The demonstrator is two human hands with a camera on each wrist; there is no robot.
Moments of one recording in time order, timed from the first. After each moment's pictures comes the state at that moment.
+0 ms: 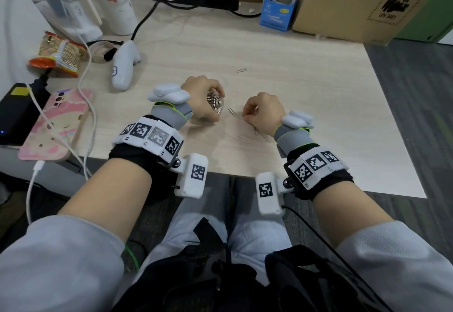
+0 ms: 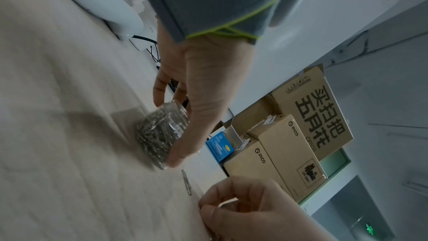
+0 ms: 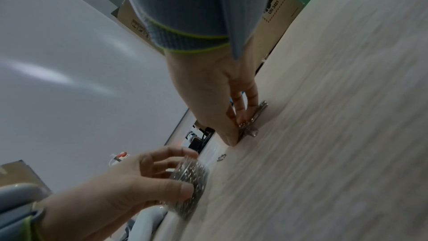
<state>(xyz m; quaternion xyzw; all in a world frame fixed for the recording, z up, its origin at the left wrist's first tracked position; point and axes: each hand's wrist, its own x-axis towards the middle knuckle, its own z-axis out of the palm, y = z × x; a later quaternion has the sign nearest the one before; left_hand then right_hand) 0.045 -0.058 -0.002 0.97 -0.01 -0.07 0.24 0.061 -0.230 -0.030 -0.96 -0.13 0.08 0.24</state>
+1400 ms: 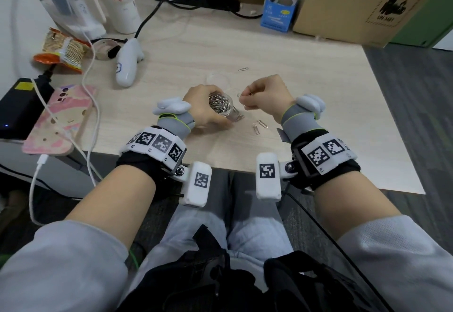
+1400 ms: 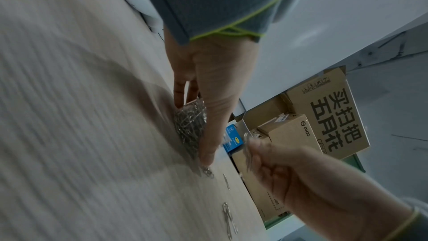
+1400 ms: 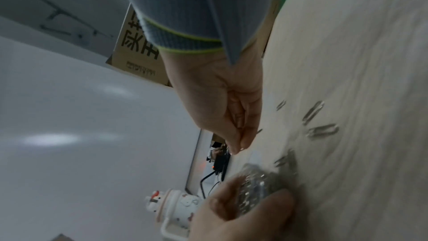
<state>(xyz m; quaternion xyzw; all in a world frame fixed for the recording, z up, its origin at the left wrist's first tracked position) 0.027 -0.059 -0.023 0.94 0.02 -0.04 0.34 0.059 -0.220 0.002 -0.85 -0.04 0.12 0.51</state>
